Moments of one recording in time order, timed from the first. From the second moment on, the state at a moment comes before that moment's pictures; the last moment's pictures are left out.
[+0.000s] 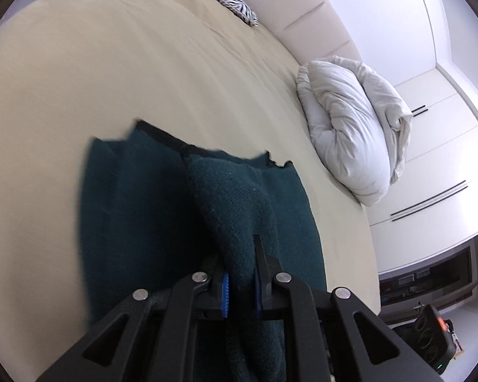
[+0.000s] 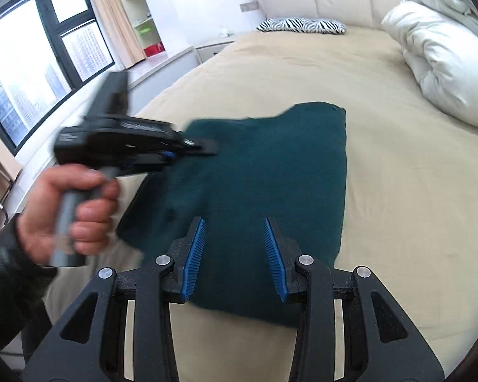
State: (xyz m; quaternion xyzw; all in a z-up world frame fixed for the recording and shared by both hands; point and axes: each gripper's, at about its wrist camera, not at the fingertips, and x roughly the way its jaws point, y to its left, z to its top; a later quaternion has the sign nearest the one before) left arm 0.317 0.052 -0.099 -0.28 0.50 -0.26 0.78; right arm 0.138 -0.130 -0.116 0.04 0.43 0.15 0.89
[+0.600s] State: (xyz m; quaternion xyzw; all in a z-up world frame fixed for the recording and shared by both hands) left arm 0.332 0.119 -0.128 -0.30 0.51 -0.20 0.78; right arm 0.164 -0.017 -0.173 -0.01 0.45 0.22 0.86
